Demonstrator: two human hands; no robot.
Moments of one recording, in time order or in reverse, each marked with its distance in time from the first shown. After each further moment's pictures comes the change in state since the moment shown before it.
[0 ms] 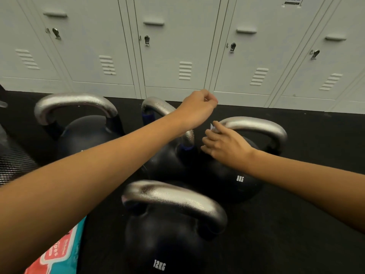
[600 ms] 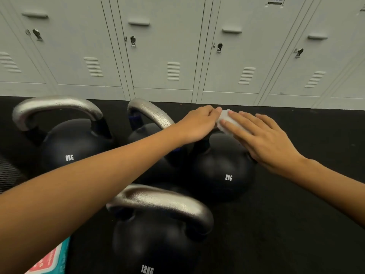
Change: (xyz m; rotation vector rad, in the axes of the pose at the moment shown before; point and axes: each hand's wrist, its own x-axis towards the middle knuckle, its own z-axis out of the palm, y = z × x) left_hand 0.000 -0.002 0.035 0.184 -0.167 0.051; right_hand -0.092 0.019 0.048 0.565 0.503 0.485
